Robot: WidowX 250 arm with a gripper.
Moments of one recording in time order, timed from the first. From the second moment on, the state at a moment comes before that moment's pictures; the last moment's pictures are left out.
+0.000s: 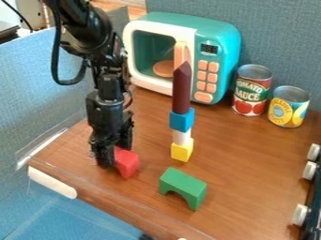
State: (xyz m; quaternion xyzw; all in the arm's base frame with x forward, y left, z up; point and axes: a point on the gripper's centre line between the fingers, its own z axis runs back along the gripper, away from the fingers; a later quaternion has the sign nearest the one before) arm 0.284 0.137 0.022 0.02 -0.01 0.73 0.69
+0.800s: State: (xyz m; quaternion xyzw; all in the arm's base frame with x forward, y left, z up) arm 0.282 0.102 0.071 -0.05 -0.04 0.75 0.66
